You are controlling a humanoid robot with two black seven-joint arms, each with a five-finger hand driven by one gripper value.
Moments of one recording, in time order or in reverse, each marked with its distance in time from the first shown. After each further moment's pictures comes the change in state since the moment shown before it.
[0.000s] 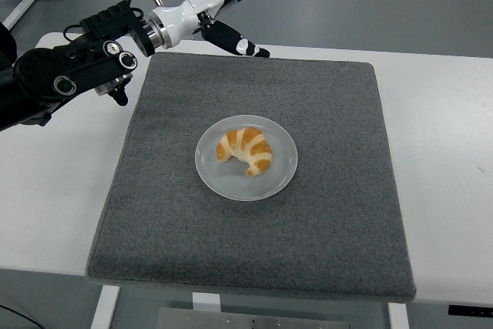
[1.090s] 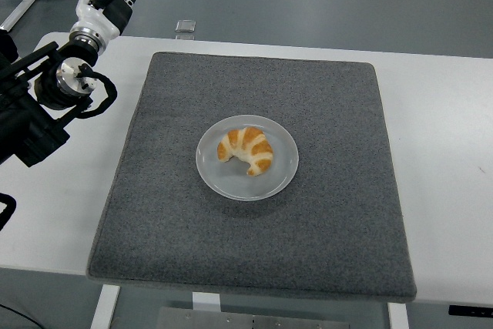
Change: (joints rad) left arm 0.257 -0.043 -0.448 0.144 -0.900 -0.011 0.177; right arm -0.002 0.000 -0.001 0.000 -0.001 0.000 0.000
